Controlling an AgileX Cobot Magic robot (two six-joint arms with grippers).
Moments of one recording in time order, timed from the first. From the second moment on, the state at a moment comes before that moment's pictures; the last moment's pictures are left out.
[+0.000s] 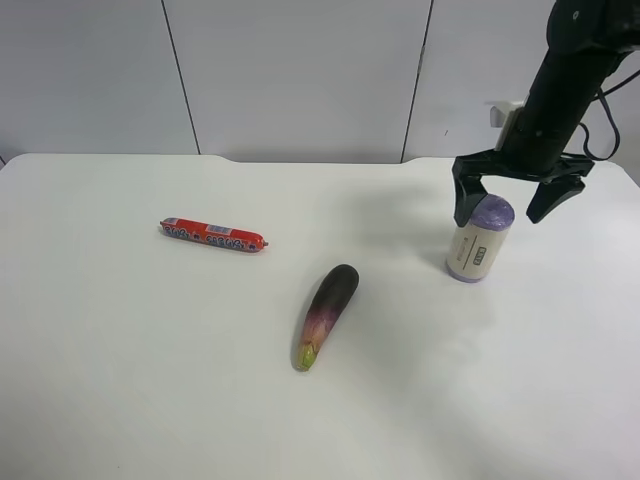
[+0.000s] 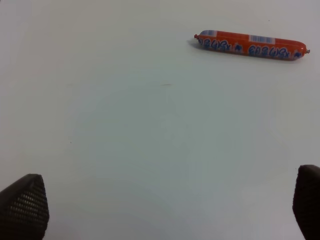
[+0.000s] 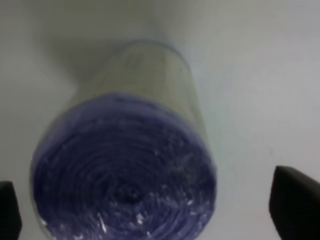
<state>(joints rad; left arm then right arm) 0.03 -0.01 -0.51 -0.07 1.06 0.07 0.09 1.93 -1.43 0.09 1.09 -0.01</state>
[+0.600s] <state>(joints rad) 0.03 -0.01 -0.51 -0.07 1.06 0.07 0.09 1.99 -1.43 0.09 1.05 -0.02</state>
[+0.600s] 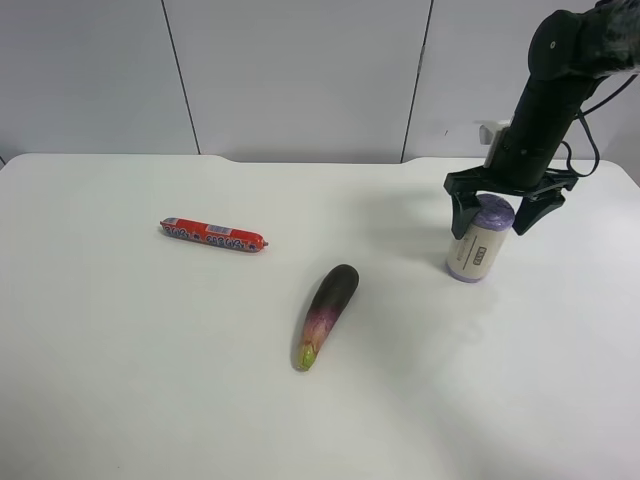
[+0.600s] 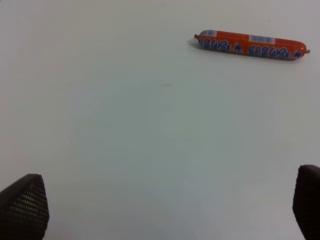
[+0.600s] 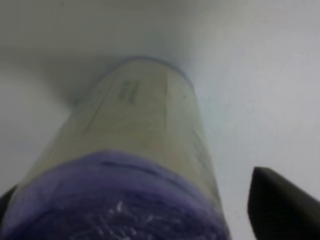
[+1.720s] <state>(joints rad) 0.03 -0.01 -0.51 -0.07 1.06 0.07 0.09 1.75 -1.46 0.29 1.12 -0.14</state>
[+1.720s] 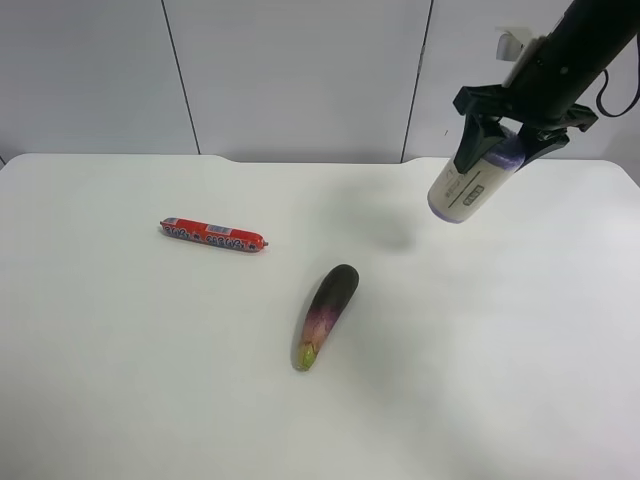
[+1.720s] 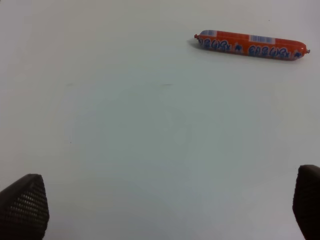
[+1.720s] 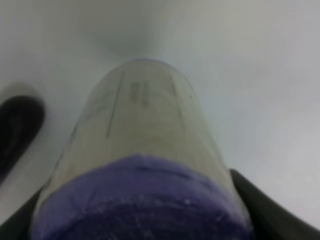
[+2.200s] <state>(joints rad) 0.03 -0.01 -0.51 -0.07 1.06 0.07 0.17 1.66 -1.46 0.40 1.19 -0.22</state>
